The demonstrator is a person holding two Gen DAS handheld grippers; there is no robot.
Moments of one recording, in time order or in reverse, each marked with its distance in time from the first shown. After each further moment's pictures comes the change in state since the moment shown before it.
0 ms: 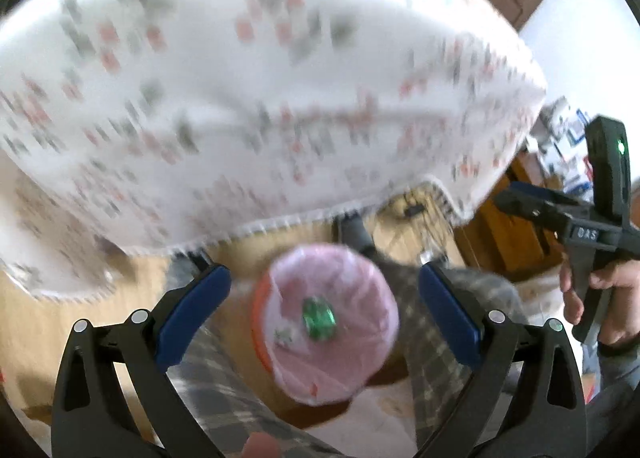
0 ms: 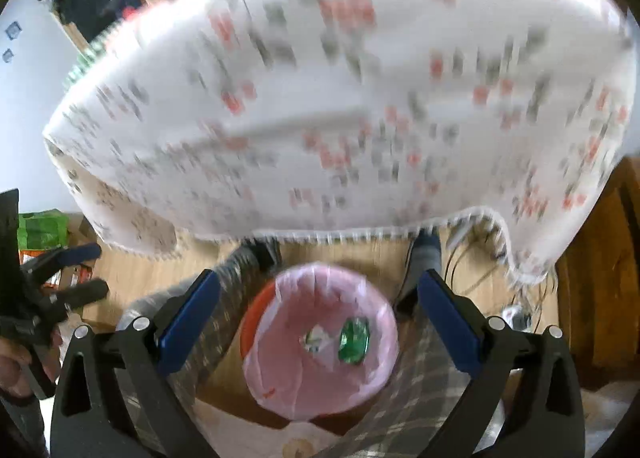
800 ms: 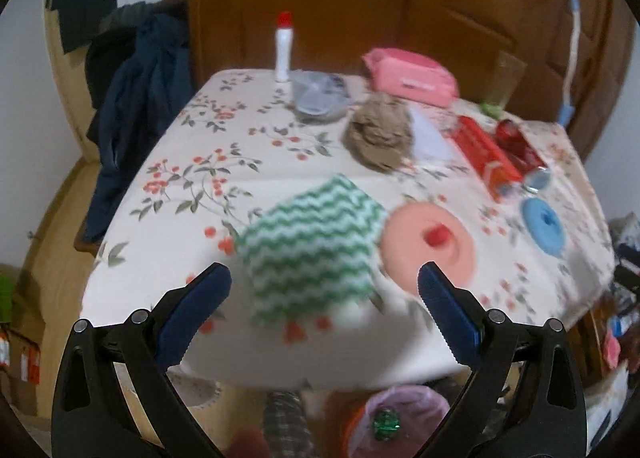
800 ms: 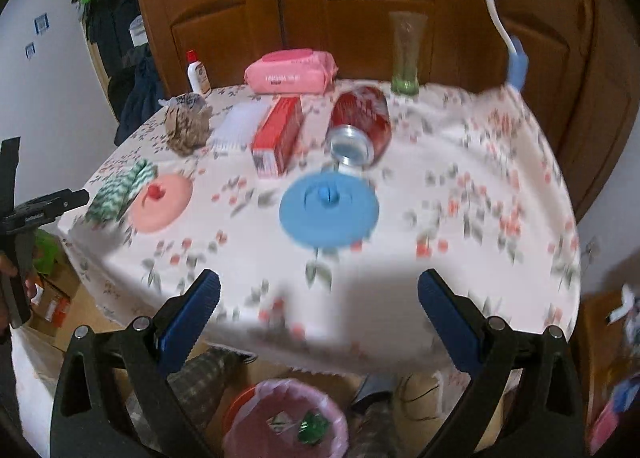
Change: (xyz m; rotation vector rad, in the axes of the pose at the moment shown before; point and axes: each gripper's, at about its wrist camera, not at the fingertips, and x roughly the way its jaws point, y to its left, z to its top) left arm -0.086 0.106 0.212 -0.128 -0.230 0.296; right arm -0.073 0.036 0.189 -0.160 -0.206 -0.102
